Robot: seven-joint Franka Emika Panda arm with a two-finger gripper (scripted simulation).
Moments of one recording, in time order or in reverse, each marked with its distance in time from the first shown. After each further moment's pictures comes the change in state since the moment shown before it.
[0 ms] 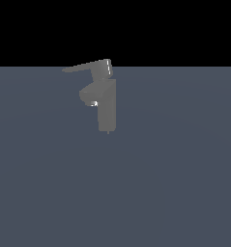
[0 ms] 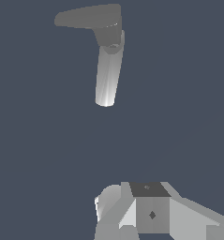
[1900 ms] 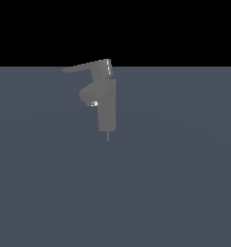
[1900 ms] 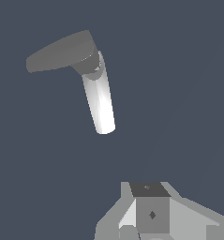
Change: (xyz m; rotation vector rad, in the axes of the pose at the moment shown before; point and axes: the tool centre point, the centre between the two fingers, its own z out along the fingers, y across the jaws) arm 0.078 -0.015 0.006 -0.020 -0.065 0.339
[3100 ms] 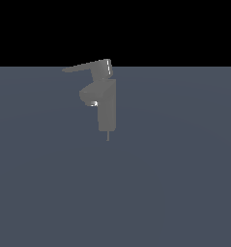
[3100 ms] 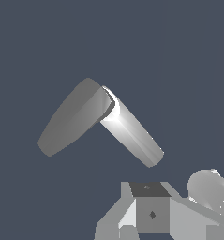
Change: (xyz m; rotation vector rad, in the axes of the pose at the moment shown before) arm 0.113 -0.081 0.043 -0.022 -0.060 0.551
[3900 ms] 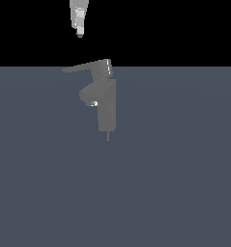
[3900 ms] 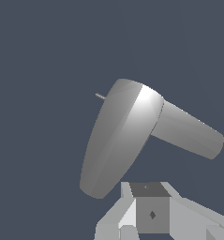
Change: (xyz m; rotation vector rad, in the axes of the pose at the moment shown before) arm 0.028 -0.085 0.059 -0.032 -0.029 0.370
